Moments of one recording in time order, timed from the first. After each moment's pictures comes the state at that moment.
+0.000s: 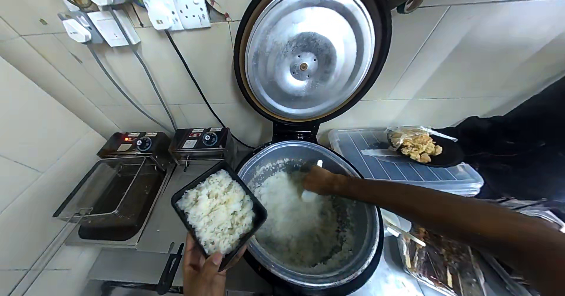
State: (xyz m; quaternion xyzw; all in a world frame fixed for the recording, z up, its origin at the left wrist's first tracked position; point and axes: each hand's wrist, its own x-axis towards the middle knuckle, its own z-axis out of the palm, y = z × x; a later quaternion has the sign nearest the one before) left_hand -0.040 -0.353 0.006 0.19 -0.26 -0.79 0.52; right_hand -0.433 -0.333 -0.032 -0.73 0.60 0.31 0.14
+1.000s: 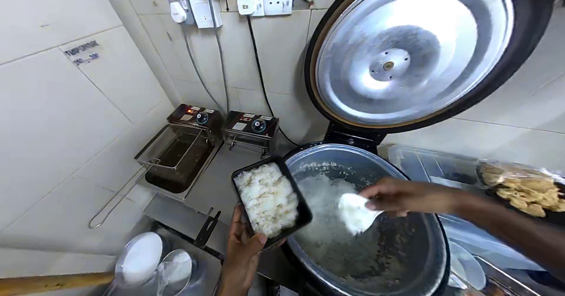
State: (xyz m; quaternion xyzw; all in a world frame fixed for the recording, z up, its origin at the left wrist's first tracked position) left_hand -0.030 -0.350 -0.010 0.17 -0.27 -0.80 0.51; right_hand -0.430 -0.296 0.090 -0.61 0.57 -0.11 0.54
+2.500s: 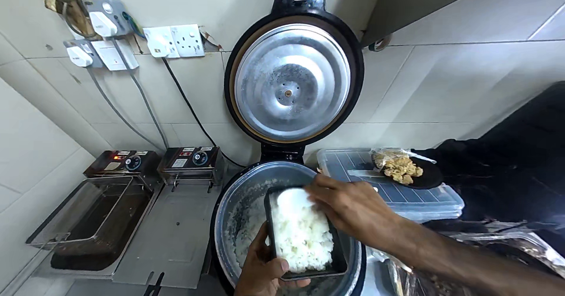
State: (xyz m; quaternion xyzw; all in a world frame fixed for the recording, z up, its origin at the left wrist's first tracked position) left_hand -0.155 -0.321 0.011 0.06 -0.28 -0.93 0.22; right_hand -0.389 -0.228 0.135 -0.68 0.71 -0.12 -0.12
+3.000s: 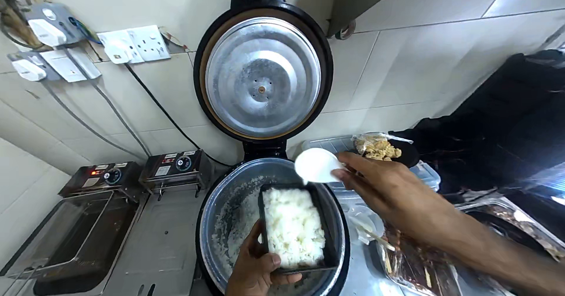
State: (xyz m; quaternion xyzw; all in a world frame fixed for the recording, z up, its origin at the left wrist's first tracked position) left_hand -0.169 -0.314 0.022 0.11 -0.27 -0.94 0.17; right_hand -0.425 -0.162 0.166 -0.59 0.77 -0.23 -0.10
